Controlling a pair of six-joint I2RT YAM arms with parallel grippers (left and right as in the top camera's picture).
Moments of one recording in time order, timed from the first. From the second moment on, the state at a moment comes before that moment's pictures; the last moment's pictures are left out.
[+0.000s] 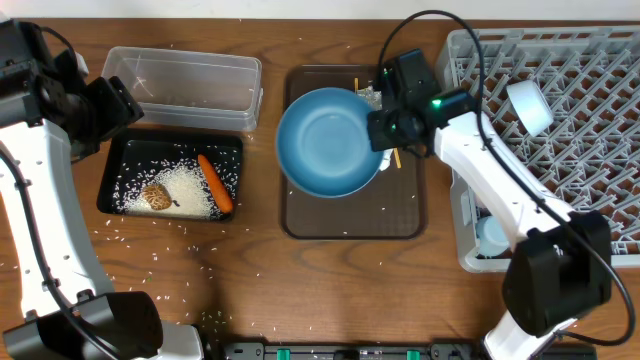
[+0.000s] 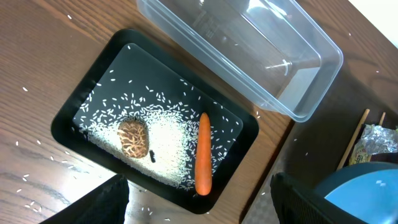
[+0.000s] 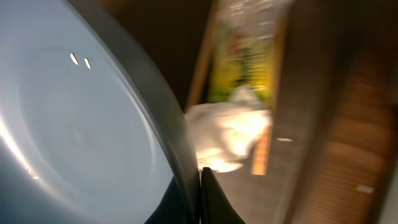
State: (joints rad) left arm 0.36 1.64 1.79 -1.29 0.20 -0.26; right arm 0.40 1.83 1.51 -0.79 -0.06 0.21
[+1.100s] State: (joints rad) left arm 0.36 1.64 1.79 -1.29 0.20 -0.26; right arm -0.21 1.51 1.51 -0.19 0.87 -0.20
